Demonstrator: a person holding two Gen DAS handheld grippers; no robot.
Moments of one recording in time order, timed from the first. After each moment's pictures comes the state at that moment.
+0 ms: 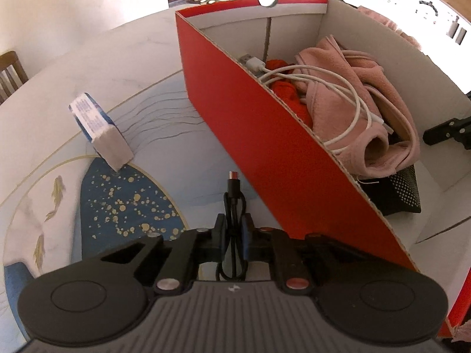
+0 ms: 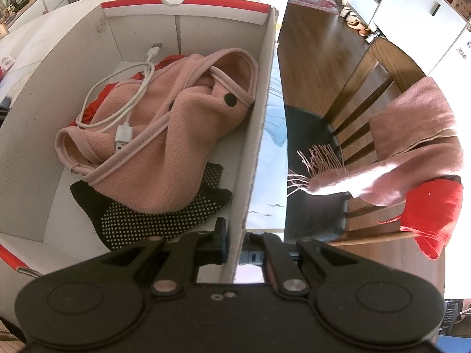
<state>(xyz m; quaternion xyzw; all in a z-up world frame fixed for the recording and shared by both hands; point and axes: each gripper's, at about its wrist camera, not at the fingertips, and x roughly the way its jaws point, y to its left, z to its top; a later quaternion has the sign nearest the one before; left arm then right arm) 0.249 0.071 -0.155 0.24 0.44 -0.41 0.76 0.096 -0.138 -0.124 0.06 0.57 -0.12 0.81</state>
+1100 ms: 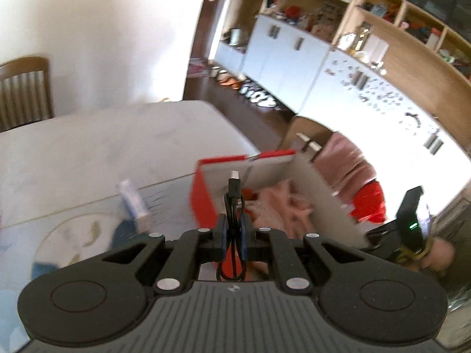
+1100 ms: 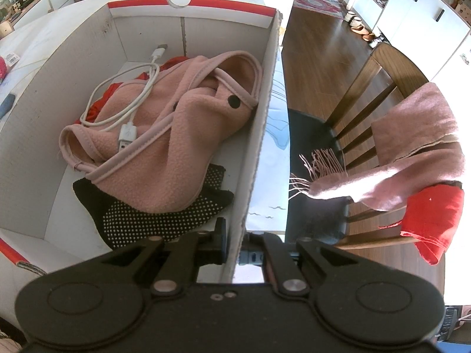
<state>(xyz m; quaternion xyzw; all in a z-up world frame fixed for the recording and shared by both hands) 0.244 0.125 0.014 0.05 0.39 -0.44 0.80 0.094 -0.136 -0.122 0.05 0.57 -0.11 0.82</state>
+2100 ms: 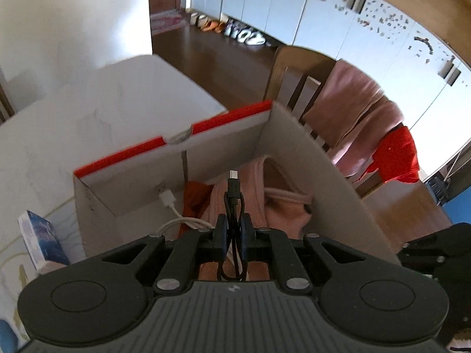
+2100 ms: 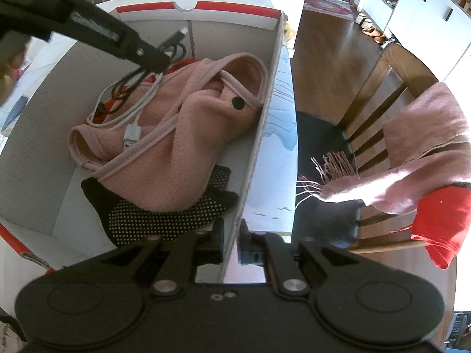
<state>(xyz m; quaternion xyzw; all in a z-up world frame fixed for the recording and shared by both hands) 0.252 -0.068 -0.080 0.18 0.46 -0.43 0.75 0.089 -0.146 -0.125 0.07 0.56 -0.08 0.82</state>
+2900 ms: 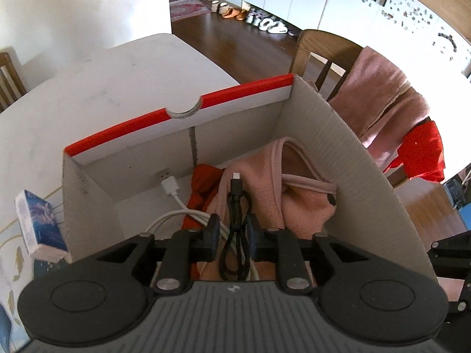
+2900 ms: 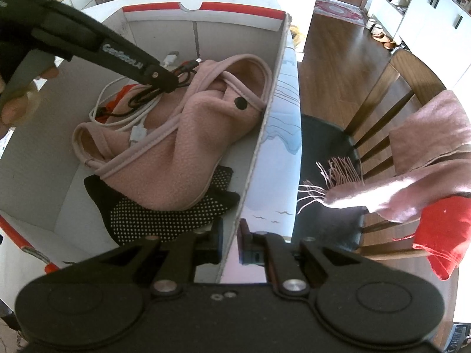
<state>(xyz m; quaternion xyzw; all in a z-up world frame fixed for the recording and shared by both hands) 0.250 -0.074 -0.103 0.19 0.47 -0.39 0.77 0.088 -0.149 -0.125 0.06 0.55 -0.06 0.83</state>
